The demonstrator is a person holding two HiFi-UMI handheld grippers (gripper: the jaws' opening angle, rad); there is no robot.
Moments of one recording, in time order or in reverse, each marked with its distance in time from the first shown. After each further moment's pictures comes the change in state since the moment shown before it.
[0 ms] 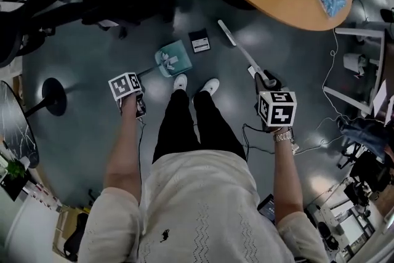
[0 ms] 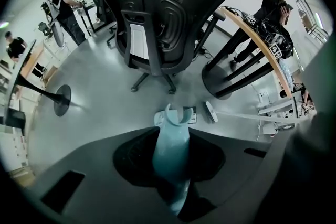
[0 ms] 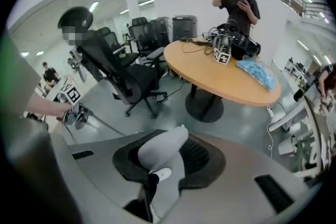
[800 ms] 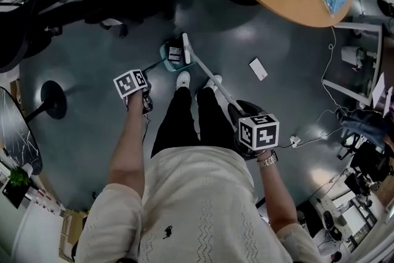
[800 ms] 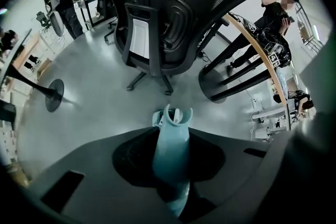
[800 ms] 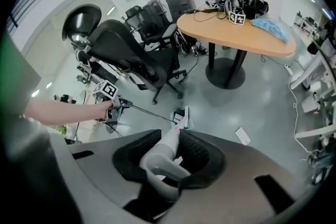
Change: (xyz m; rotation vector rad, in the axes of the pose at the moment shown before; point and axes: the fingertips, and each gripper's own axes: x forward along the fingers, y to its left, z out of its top) left arm 0.019 0.029 0.020 -0.042 0.000 -0.079; right arm -0.015 0.174 -0.059 0.225 0.216 0.244
